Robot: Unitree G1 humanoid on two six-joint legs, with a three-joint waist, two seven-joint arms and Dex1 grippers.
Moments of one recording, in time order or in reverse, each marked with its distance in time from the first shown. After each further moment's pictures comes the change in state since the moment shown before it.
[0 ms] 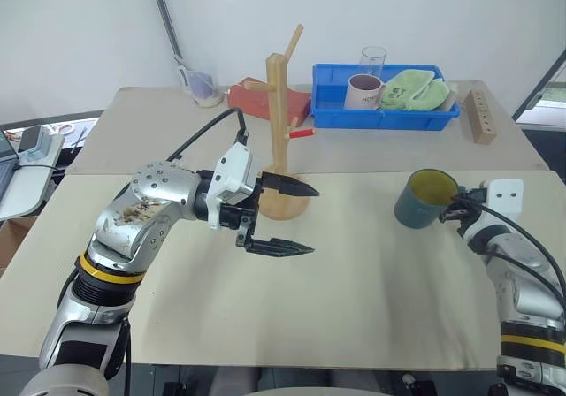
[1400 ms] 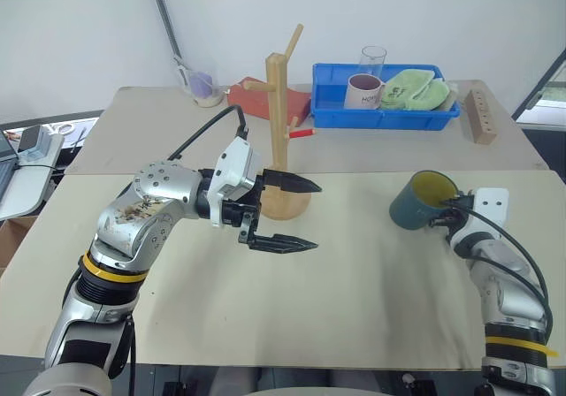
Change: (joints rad) left arm -0.008 -0.023 0.013 0.001 -0.017 0.028 0.021; right arm 0.000 0.072 0.018 0.014 -0.001 0.034 -0.085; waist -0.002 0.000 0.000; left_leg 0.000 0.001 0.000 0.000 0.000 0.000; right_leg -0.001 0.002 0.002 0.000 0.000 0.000
